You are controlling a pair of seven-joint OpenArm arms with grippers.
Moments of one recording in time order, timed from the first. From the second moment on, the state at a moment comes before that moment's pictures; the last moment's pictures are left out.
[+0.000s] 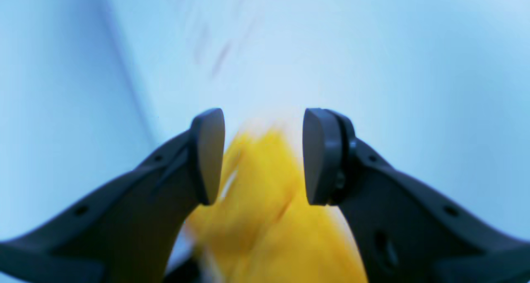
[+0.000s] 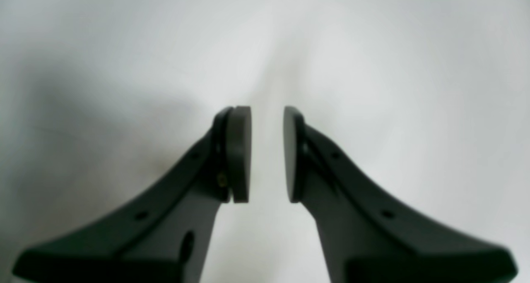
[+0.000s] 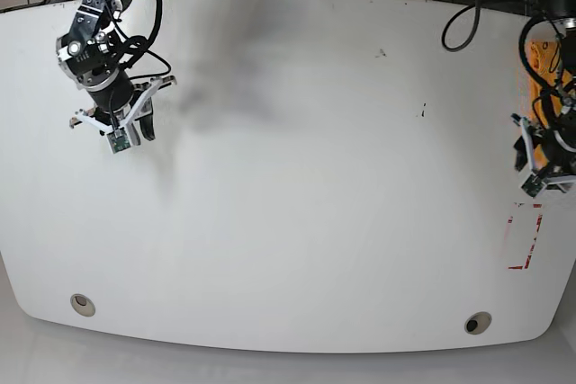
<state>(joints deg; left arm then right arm) 0.2 -33.8 -16.2 94.5 -0.8 -42.7 40.3 -12.3 7.5 24.4 109.4 7.2 40.1 -45.0</state>
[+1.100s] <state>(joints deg) 38.6 -4.1 -12.0 108.1 2.3 -17.9 4.6 -38.2 4.3 26.8 95.9 1.1 37.7 2.3</state>
